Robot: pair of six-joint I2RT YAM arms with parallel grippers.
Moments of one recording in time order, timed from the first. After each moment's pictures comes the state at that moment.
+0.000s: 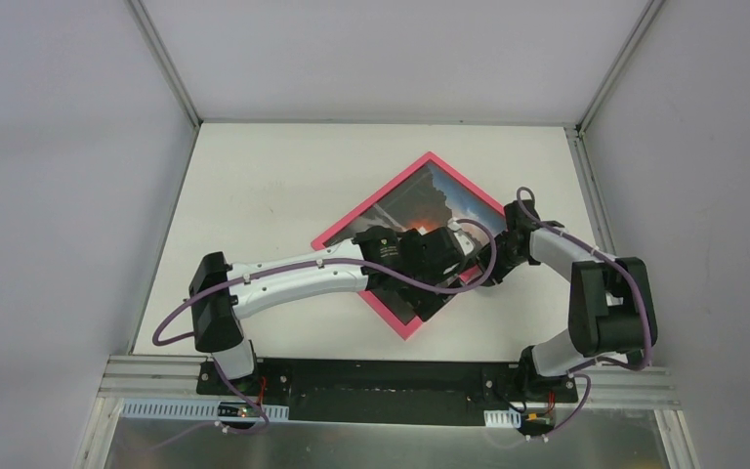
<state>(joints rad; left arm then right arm) -1.25 1.71 1.60 -0.96 -0.24 -0.29 0.12 1.51 0.77 -0.61 -0.32 0.98</state>
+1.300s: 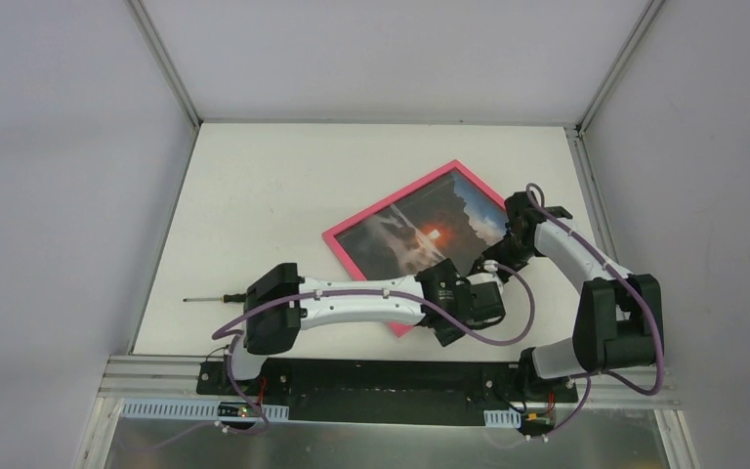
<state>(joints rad) -1.38 1.97 1.71 -0.96 -0.46 -0.27 0.16 1.43 0.91 -0.96 -0.26 1.08</state>
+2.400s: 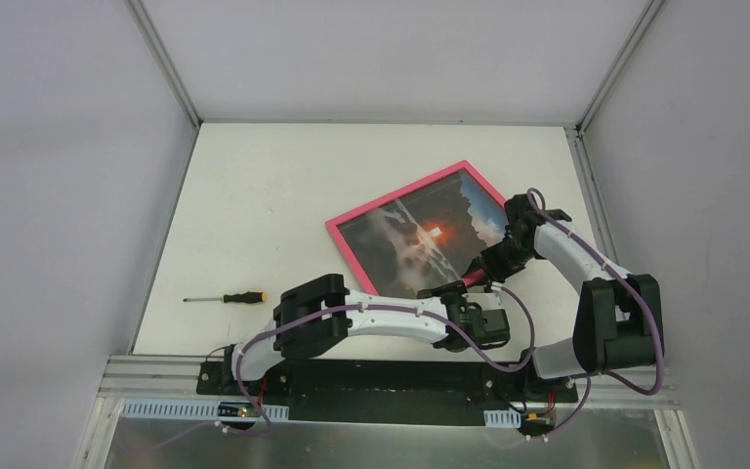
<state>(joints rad) -1.44 2.18 1.70 -0.90 -0.84 -0.16 0.16 1.43 0.88 -0.93 -0.32 1.17</state>
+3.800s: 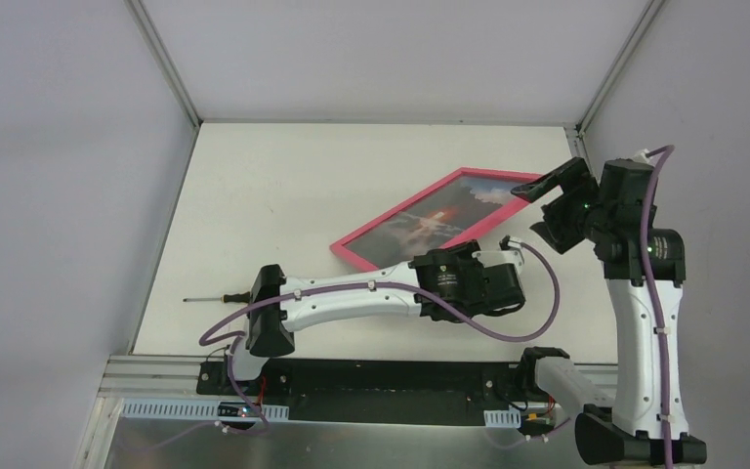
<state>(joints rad) -1.44 2.01 2.03 -1.16 -0.90 -0.02 0.01 0.97 1.36 -1.09 -0.18 0.94</state>
